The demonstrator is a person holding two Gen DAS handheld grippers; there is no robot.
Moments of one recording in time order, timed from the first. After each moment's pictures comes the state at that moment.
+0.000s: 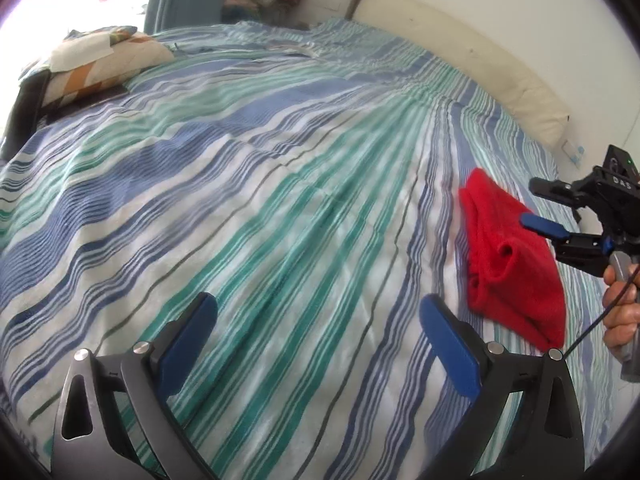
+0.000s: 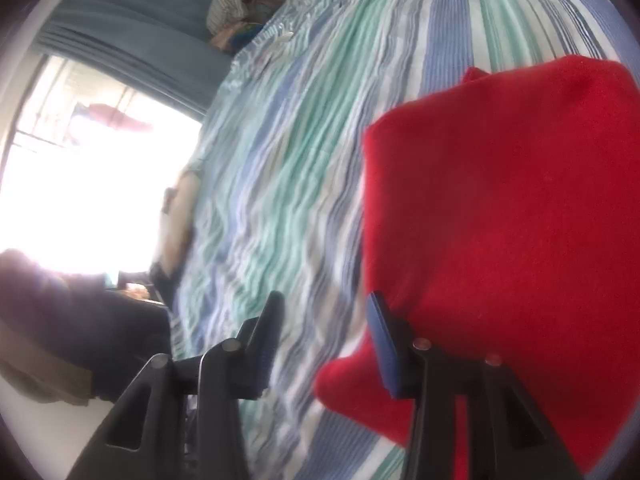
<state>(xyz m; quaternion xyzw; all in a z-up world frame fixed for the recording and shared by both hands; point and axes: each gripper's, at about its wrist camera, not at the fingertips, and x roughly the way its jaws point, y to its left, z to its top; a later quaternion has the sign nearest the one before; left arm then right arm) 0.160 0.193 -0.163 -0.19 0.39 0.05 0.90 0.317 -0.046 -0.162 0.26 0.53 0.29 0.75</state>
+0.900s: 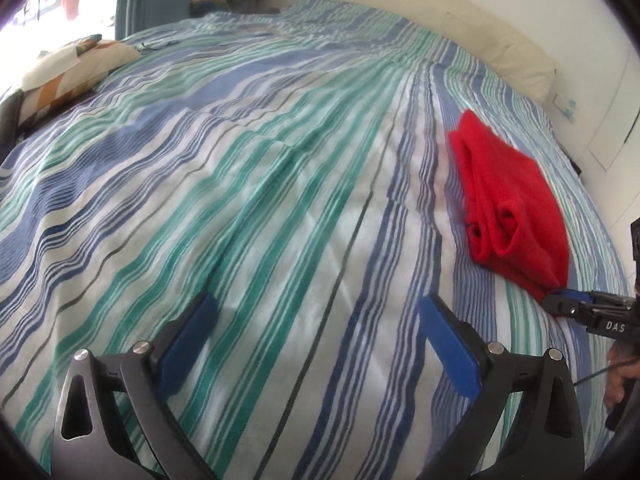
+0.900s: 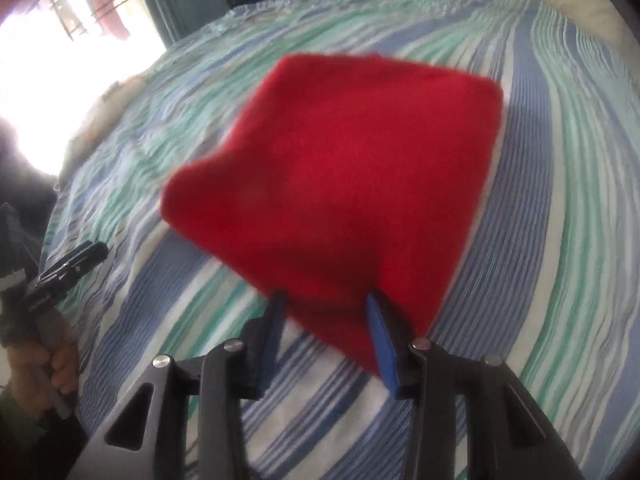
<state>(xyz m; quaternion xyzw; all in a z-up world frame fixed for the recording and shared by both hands) 0.161 0.150 -0.189 -0.11 0.43 0.02 0.90 0.211 -0.104 -0.199 -0.01 0.54 0.19 0.82</state>
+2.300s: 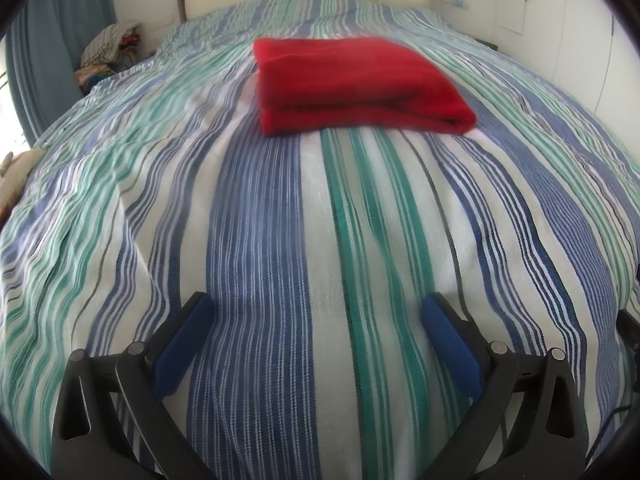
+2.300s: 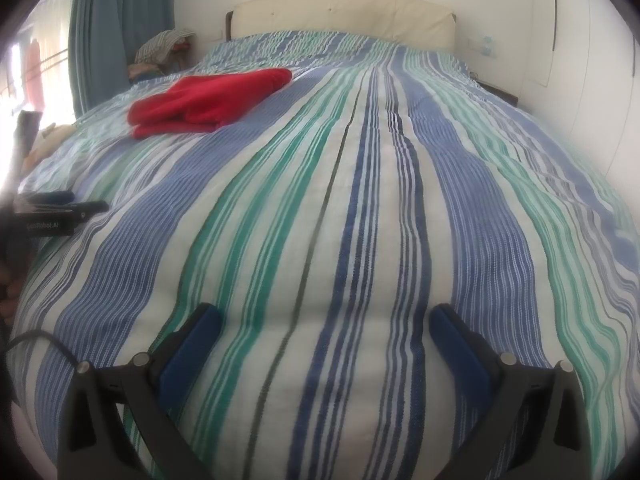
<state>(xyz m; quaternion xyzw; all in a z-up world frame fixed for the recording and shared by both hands) 0.095 0.022 -0.211 0.08 0.42 -0.11 0.90 -0.067 -0.204 -0.235 -0.01 0.37 -0.04 0.93</state>
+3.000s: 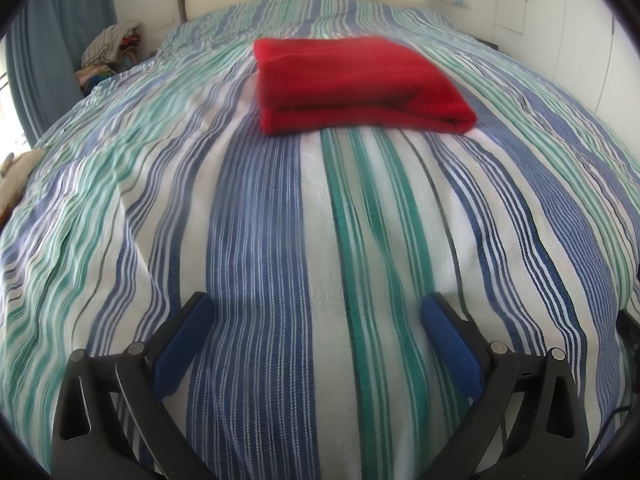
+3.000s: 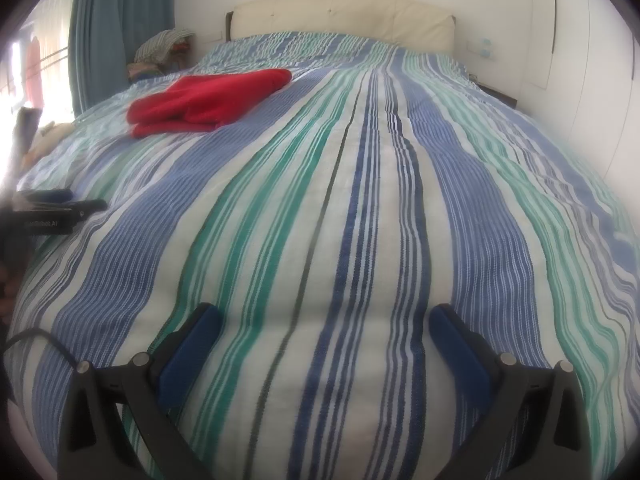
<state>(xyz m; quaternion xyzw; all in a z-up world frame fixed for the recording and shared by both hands) 0.095 0.022 -0.211 0.08 0.42 -0.11 0.90 -0.068 -0.203 -0.235 -0.01 0.37 -0.04 0.93</state>
